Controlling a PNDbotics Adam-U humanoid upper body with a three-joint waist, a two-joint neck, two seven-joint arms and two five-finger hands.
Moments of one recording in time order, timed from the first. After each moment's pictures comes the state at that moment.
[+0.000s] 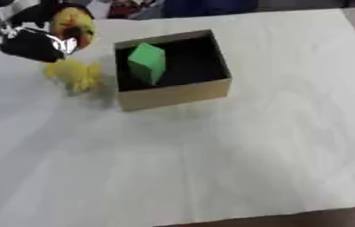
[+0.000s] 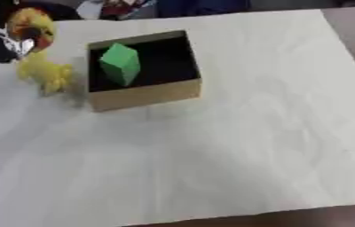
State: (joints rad) left arm -0.91 0.75 -0.27 -1.77 -0.79 0.32 -0.60; right arm -0.74 -0.53 0.07 -1.98 -0.01 -0.03 0.00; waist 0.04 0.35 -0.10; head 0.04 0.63
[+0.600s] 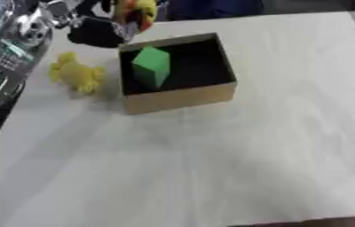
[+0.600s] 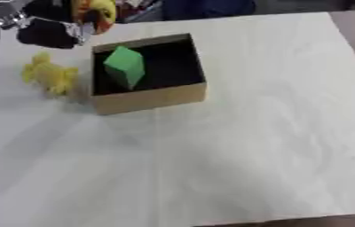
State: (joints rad) left arm -0.99 0.62 -0.32 -1.59 -0.68 0.18 -0.39; right arm -0.76 -0.49 0.07 -1.98 -0.01 -0.03 0.01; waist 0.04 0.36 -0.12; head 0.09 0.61
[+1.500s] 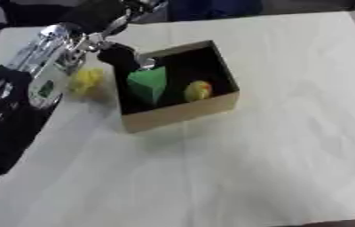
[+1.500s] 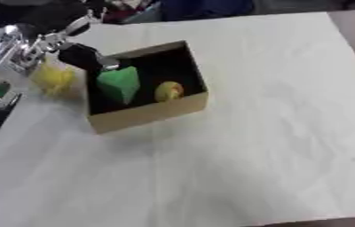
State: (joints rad) left arm -1.01 0.55 -0.32 -1.38 -0.94 0.08 -0.29; right arm -0.77 -0.47 0.07 -1.98 -0.02 -0.03 0.02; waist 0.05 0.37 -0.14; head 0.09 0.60
